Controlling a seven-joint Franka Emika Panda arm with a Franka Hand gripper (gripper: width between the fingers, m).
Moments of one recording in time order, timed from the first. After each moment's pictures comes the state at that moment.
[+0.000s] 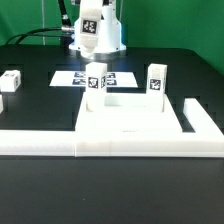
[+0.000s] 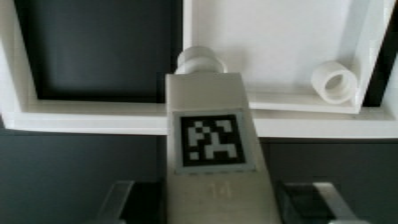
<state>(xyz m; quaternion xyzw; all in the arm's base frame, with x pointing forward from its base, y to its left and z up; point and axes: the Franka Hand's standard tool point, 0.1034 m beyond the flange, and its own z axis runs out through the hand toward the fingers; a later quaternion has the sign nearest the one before) 0.583 -0.034 0.200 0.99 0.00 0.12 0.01</state>
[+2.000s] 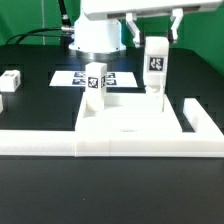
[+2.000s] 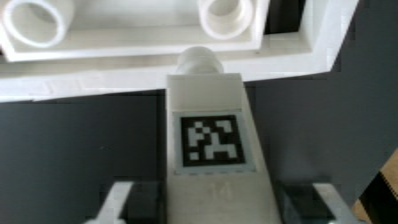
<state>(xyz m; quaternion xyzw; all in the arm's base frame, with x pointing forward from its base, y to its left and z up) 0.606 0.071 0.137 0.97 -0.03 0.23 -0.04</state>
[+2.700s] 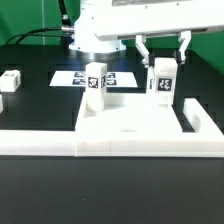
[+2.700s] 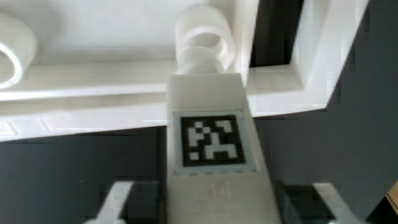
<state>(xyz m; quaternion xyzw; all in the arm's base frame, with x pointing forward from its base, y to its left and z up) 0.604 0.075 0.114 0.97 -0.03 0.22 -0.04</state>
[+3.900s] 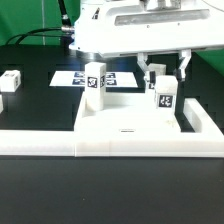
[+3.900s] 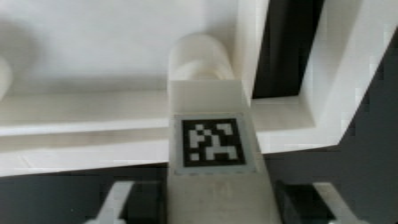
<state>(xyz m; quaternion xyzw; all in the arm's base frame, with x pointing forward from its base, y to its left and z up) 0.605 0.080 0.092 0.97 -0.02 0.22 -0.03</state>
